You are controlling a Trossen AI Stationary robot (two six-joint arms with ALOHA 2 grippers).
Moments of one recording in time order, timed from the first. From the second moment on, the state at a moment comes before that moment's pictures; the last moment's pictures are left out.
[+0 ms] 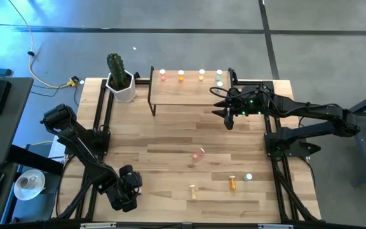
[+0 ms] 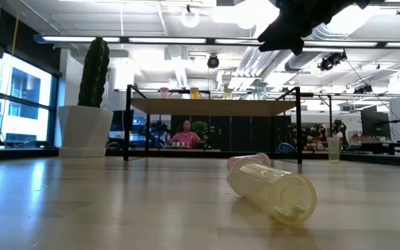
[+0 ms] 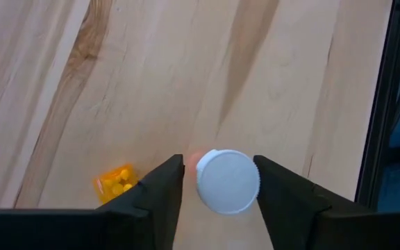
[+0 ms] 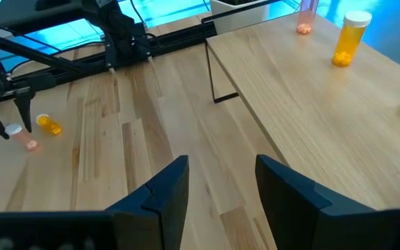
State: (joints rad) left arm -0.80 1.56 0.85 -0.47 -0.32 -1.17; right arm -0.25 1.04 0.88 -0.31 -0.04 0.13
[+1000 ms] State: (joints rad) left arm -0.49 1.45 0.94 -0.51 -0.32 -0.60; right arm -0.25 1.04 0.88 -0.31 -0.04 0.12
